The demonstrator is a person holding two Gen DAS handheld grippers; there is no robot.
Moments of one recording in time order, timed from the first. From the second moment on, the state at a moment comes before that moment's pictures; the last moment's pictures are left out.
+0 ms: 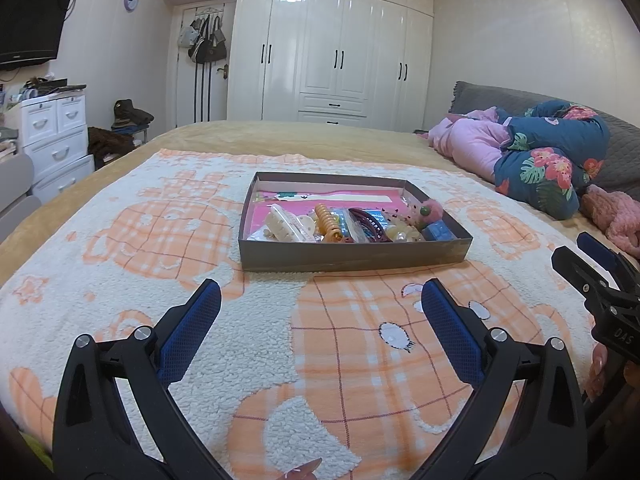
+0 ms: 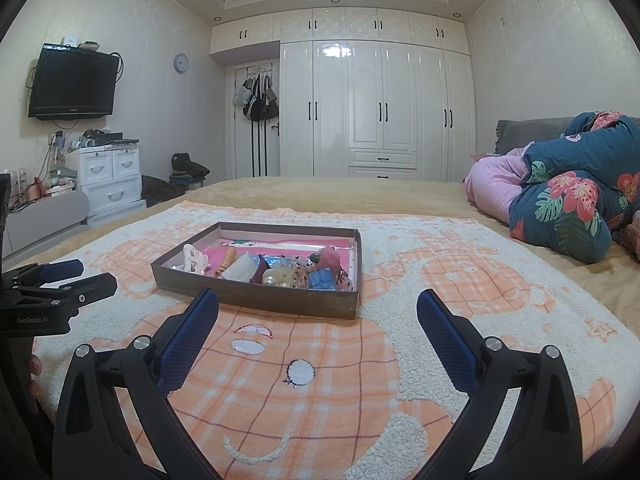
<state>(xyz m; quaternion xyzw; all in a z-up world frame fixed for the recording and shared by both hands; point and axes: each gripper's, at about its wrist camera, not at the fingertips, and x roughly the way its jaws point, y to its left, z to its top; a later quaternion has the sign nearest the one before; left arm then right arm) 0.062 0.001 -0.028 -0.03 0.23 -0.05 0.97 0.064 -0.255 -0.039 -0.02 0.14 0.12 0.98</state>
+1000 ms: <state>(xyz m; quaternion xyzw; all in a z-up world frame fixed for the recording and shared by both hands) 0.074 0.029 -0.026 -0.05 0.24 -0.01 0.97 0.092 -0.275 -0.045 0.03 0.18 0.08 0.98</state>
